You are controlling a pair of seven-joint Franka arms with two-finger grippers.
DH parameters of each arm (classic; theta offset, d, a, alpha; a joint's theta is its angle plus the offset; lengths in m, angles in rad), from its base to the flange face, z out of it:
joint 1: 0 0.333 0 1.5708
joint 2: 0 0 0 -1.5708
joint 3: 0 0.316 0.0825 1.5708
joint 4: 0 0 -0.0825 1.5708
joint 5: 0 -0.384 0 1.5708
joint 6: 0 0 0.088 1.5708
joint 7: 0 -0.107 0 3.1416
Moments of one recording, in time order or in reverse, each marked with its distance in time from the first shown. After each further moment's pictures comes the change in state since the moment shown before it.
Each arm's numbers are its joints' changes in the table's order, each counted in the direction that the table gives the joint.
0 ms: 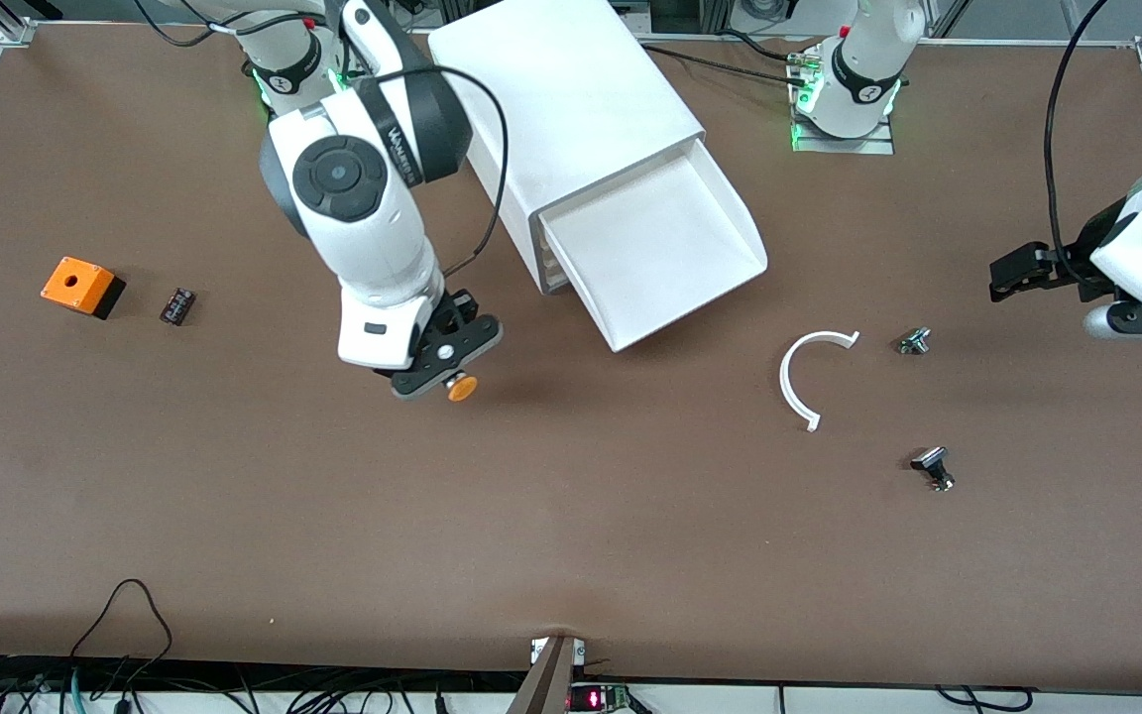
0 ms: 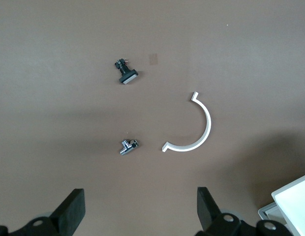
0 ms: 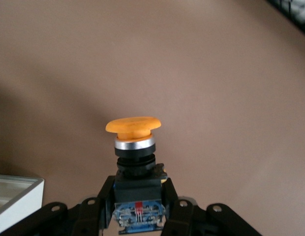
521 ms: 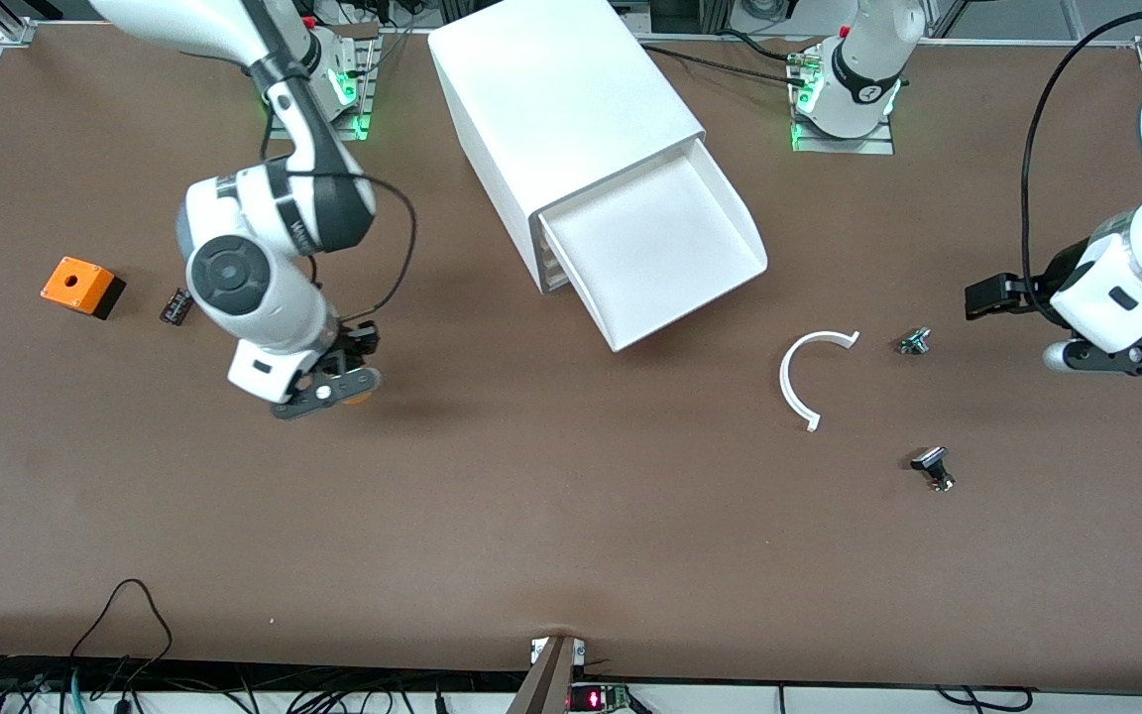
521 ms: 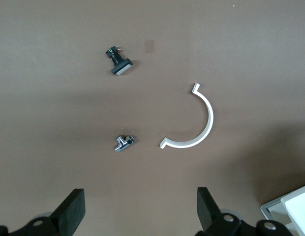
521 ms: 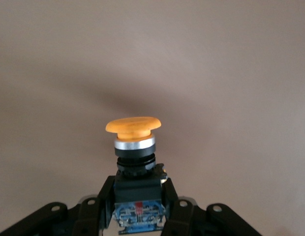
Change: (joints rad) left arm -0.002 -0.075 -0.002 -0.001 0.000 0.000 -0.001; right arm -0.188 0.084 -0.015 -0.373 0.000 -0.137 -0.028
